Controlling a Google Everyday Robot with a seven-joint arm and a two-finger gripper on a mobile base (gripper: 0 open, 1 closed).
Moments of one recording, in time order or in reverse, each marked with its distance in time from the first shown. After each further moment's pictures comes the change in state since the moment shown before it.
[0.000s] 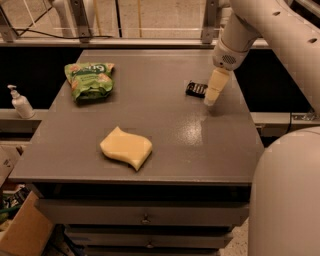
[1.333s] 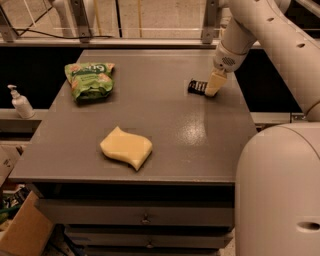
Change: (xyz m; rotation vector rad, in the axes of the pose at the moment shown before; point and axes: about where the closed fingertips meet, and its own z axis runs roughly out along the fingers) arm 0.010 -0.018 0.021 -0.022 0.002 0.035
